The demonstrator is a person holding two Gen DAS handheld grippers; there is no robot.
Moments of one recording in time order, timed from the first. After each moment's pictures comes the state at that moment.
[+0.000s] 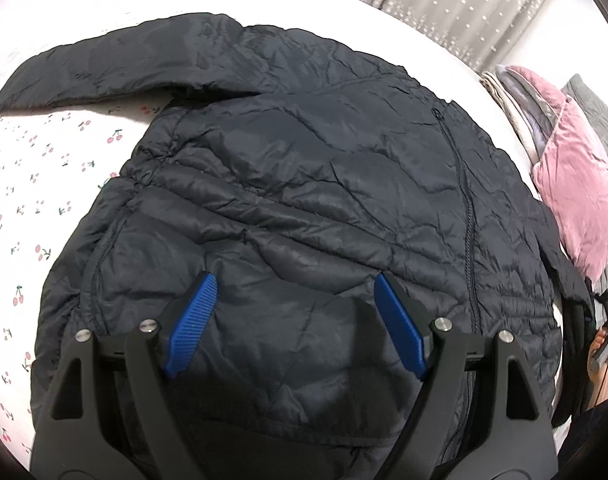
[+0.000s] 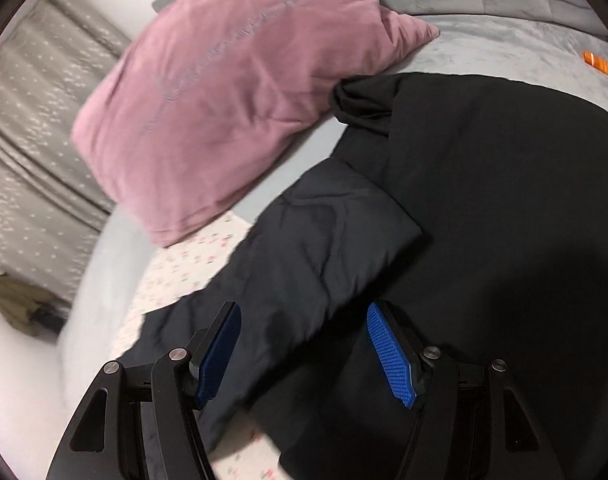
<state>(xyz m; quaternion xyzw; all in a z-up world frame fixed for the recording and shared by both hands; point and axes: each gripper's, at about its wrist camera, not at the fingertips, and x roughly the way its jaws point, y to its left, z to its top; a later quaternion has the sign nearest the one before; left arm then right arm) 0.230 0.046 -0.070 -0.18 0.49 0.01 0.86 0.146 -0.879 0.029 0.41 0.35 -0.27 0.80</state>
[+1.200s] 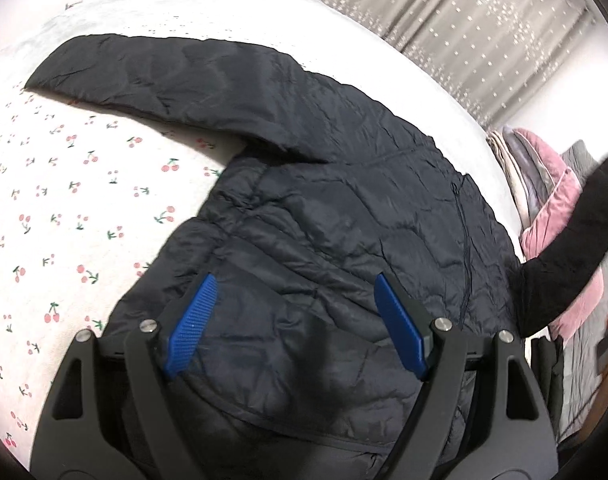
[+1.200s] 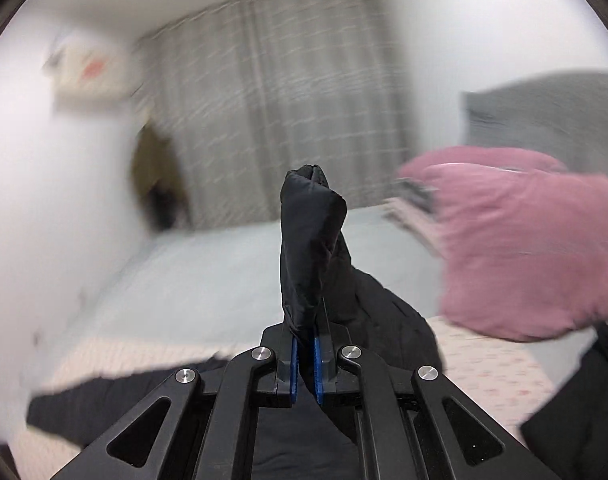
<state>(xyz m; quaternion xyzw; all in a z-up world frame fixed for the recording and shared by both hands) 0.223 0.110 -0.050 -0.26 0.44 0.04 0.86 0.233 -0.492 0.200 0.05 0.21 0.01 0.98</state>
